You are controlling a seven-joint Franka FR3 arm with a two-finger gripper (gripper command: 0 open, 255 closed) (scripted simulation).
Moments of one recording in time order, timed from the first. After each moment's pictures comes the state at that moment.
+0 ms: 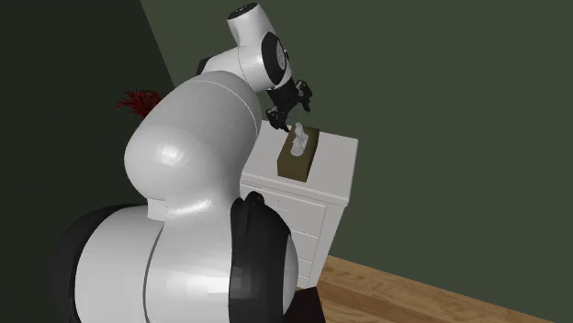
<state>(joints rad) -0.09 0.31 -0.23 -1.49 -0.31 1.92 -0.71</state>
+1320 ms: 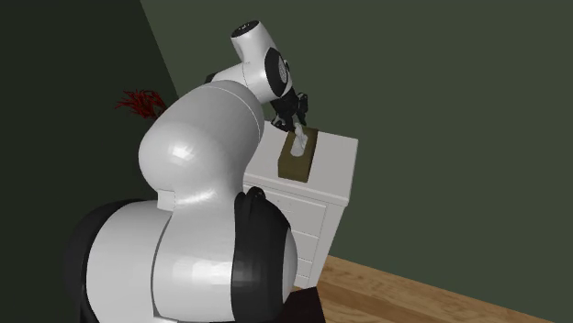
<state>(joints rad) -0.09 0.34 -0.23 -1.53 -0.33 2.02 -0.70</state>
